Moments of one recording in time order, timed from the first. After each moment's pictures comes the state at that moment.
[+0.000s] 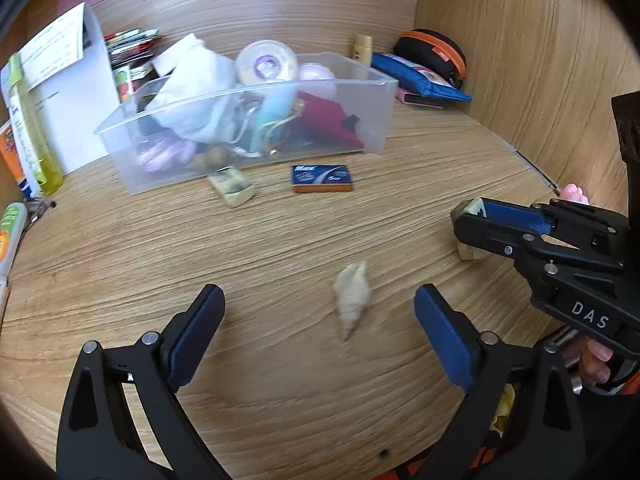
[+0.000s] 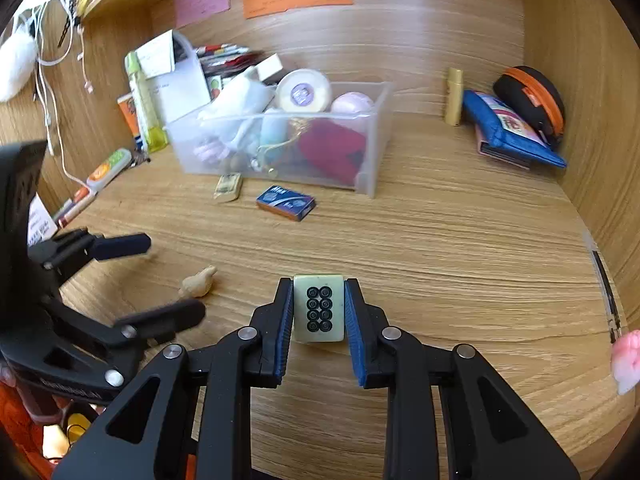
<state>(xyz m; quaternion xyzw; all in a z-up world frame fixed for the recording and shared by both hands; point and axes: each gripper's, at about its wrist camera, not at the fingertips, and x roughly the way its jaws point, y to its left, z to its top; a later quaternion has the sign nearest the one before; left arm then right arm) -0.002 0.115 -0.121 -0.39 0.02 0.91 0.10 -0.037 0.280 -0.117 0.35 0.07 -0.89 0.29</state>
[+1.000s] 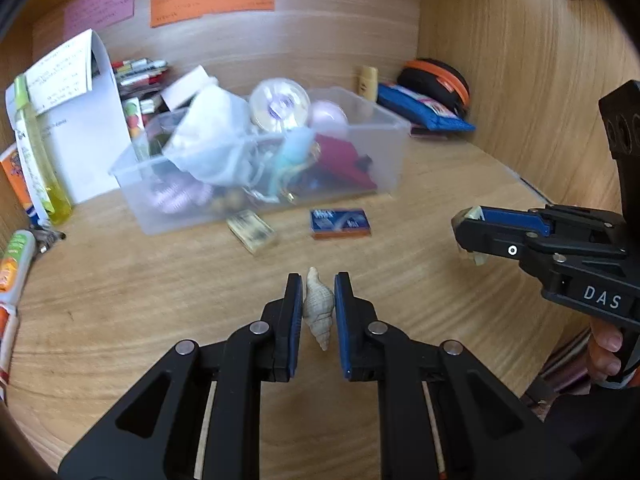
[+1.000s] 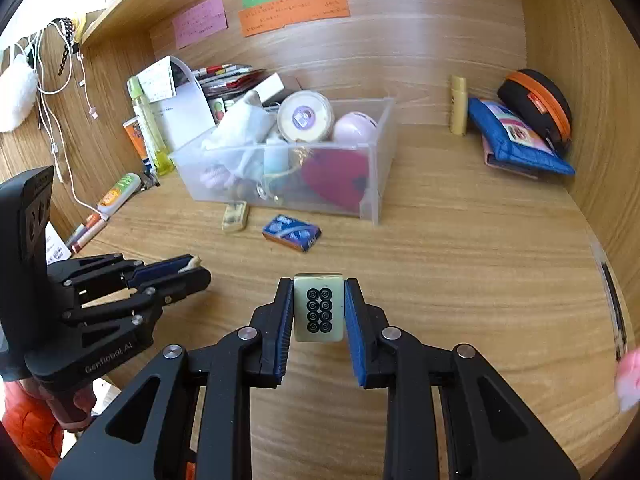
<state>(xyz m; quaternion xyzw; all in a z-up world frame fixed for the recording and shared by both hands) -0.011 0.096 -0.101 -0.34 0.02 0.94 0.09 -0.055 0.275 -0.101 0.34 0.04 -0.88 0.32</state>
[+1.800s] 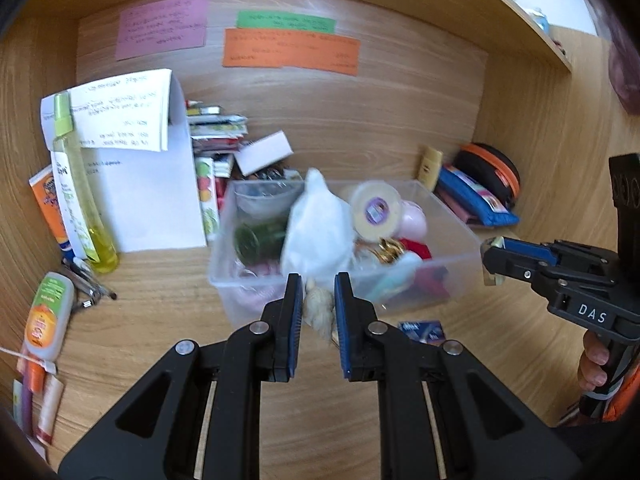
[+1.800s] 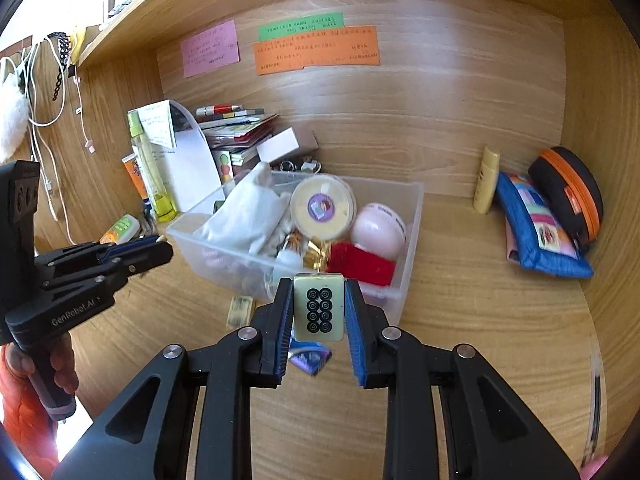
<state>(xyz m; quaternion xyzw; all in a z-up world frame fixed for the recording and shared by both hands) -0.057 0.016 -0.045 -0.28 -0.04 0.96 0.05 -0.109 0.226 -0.050 0.30 0.06 -0.89 0.33</state>
